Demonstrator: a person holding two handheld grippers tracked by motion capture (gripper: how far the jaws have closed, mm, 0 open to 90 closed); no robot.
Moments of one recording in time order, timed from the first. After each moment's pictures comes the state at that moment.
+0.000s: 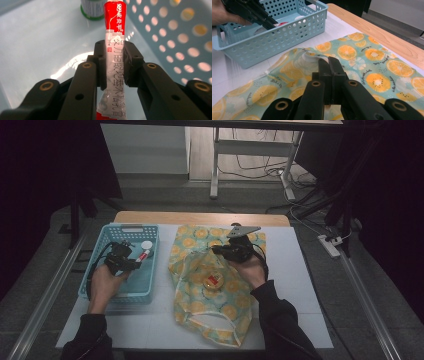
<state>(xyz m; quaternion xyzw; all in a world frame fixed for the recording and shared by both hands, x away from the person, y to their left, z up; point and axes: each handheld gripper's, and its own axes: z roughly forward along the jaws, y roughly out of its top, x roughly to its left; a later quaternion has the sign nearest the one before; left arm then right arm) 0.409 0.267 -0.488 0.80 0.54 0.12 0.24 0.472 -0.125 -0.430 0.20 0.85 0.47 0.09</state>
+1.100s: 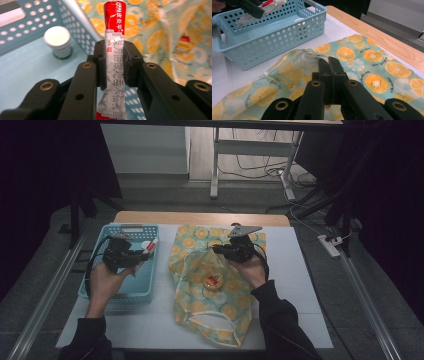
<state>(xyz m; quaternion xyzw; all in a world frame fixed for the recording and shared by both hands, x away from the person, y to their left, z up) 0.380 0.241 -0.431 0.79 0.48 0.12 0.36 0.471 -0.127 -0.428 0.20 0.85 0.48 0.10</state>
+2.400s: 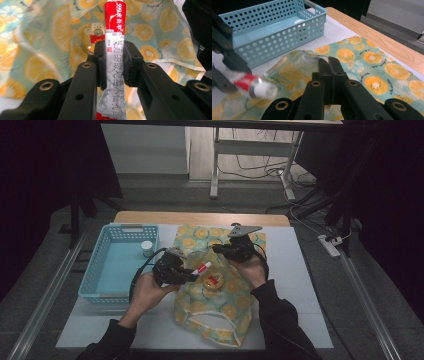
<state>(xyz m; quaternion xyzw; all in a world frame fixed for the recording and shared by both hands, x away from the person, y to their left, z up) 0.375 0.106 -0.438 0.87 0.34 0.02 0.37 0.471 -0.126 -0.427 0.20 0.85 0.48 0.10</state>
